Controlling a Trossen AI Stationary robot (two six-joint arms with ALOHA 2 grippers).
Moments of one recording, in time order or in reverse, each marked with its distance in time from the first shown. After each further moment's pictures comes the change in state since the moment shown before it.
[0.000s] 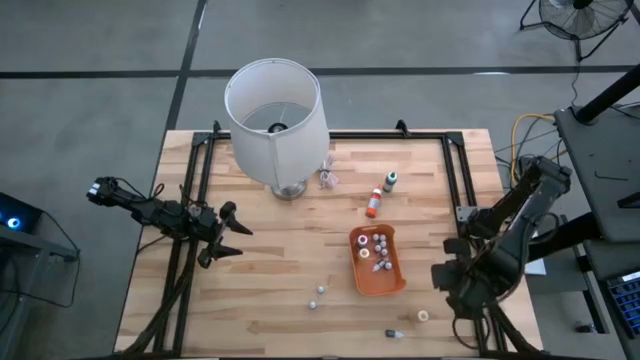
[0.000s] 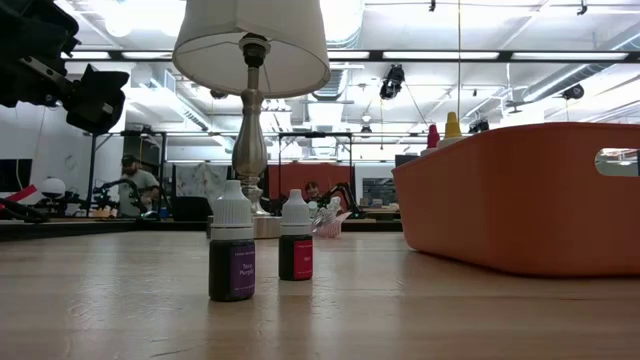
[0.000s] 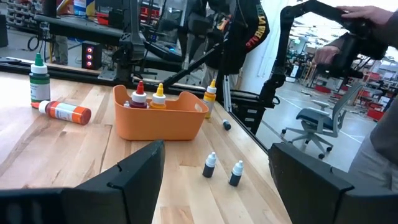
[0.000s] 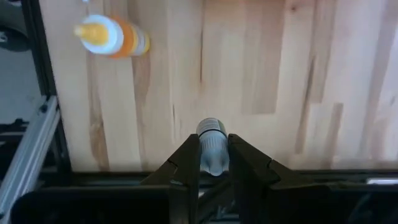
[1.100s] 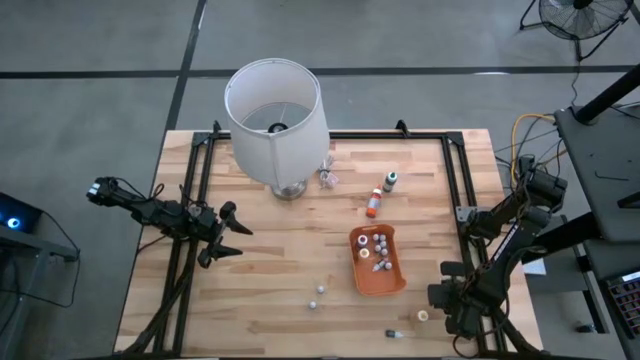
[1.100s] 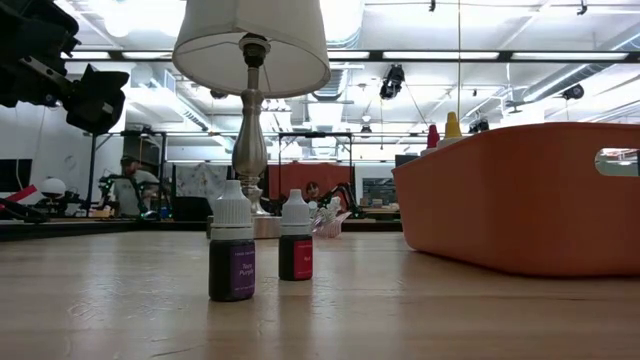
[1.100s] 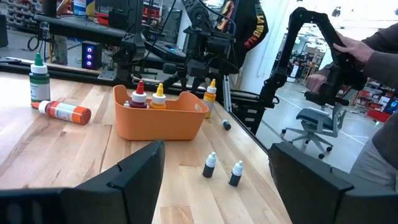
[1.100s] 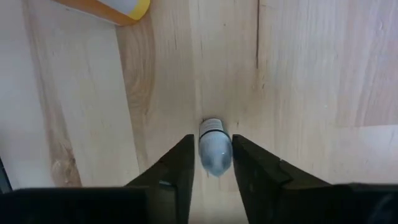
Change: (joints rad) left arm 0.000 0.000 0.000 0.000 0.000 0.000; right arm 0.161 0.151 -0.367 0.518 -0.002 0.230
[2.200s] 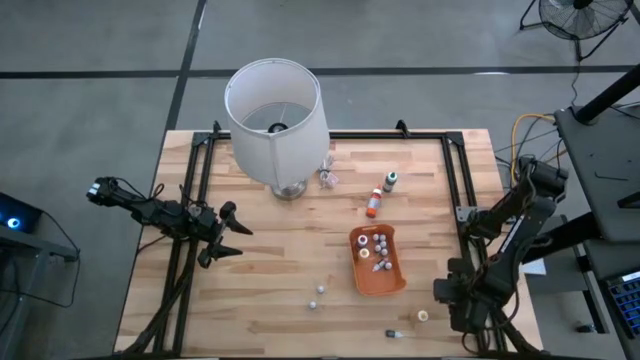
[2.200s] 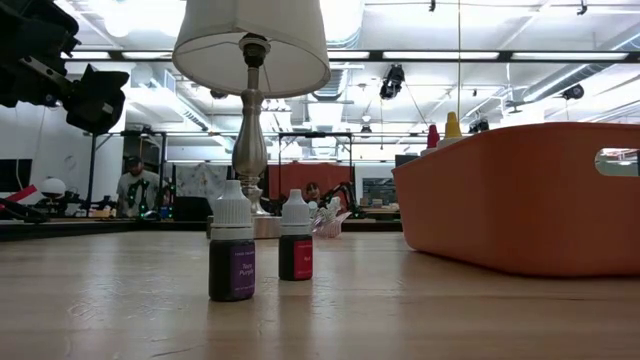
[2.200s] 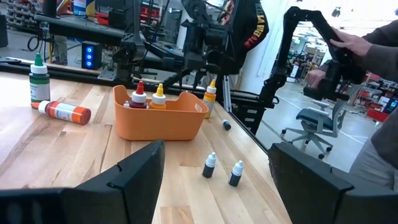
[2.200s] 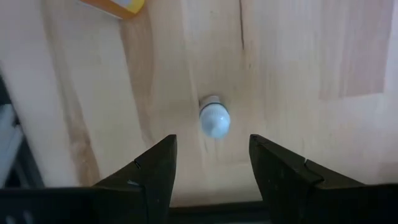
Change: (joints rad) left arm 0.000 0.000 0.000 0.000 0.000 0.000; right arm 0.027 -0.094 0.001 -0.064 -0.009 0.087
